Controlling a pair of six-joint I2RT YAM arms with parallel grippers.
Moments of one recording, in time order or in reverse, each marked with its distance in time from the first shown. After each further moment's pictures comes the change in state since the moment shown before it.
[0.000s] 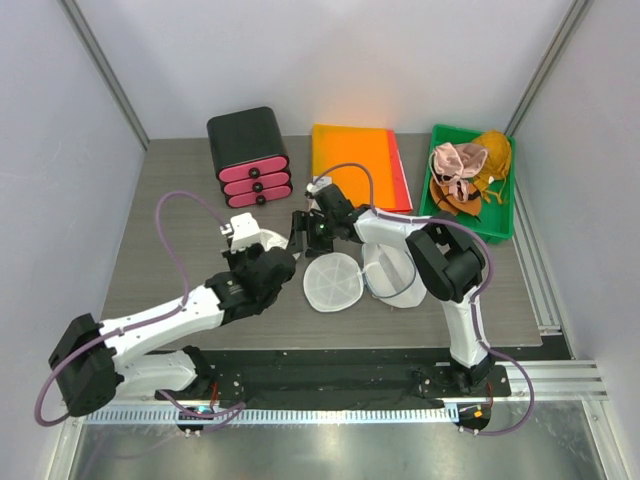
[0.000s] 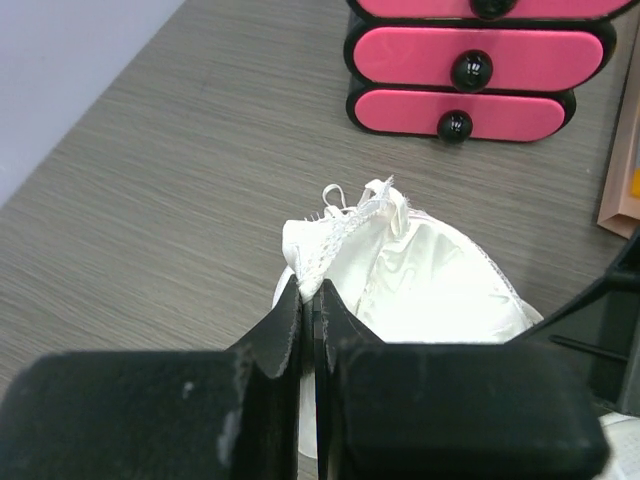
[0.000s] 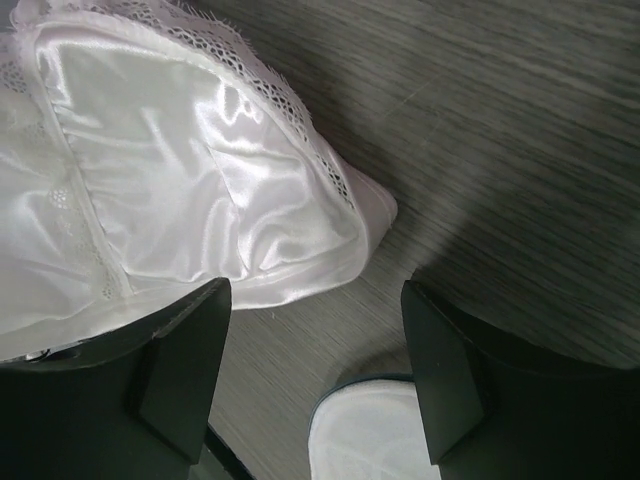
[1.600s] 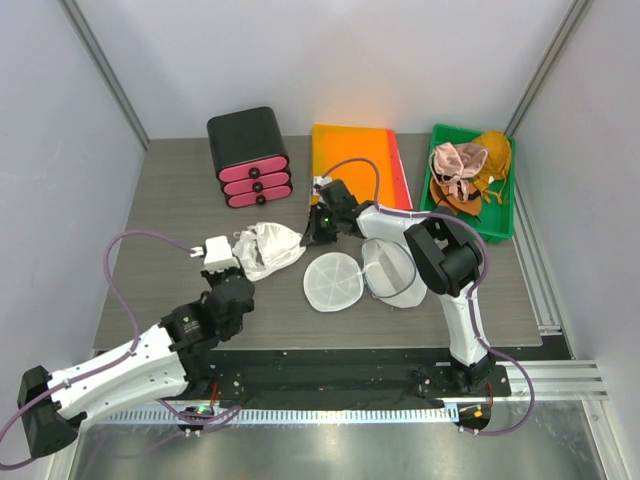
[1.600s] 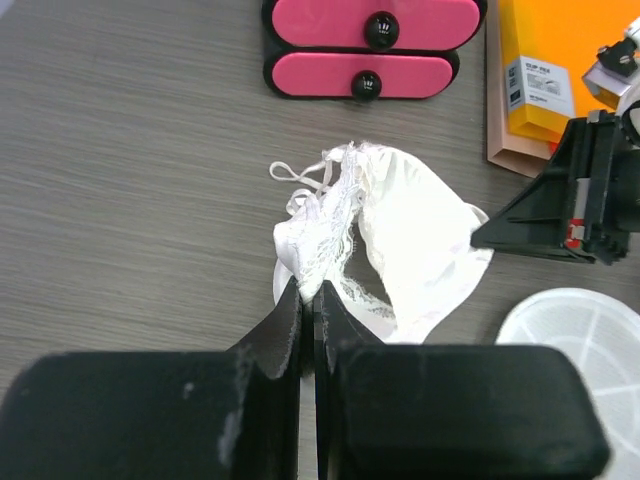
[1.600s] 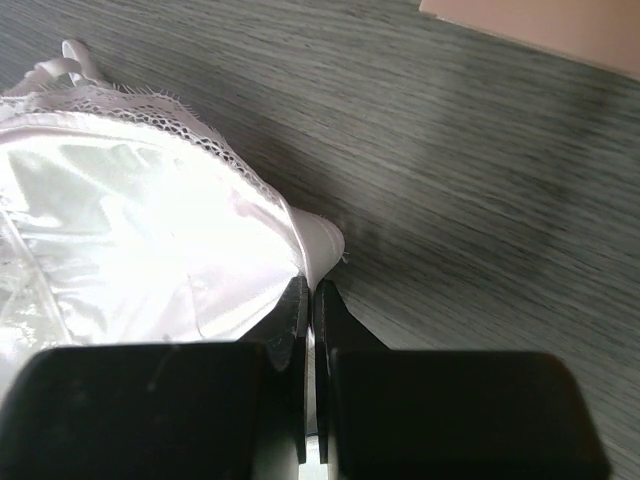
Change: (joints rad) left arm -0.061 -0.408 -0.201 0.050 0.214 0.127; right arm -0.055 0.061 0.043 0.039 0.083 0.019
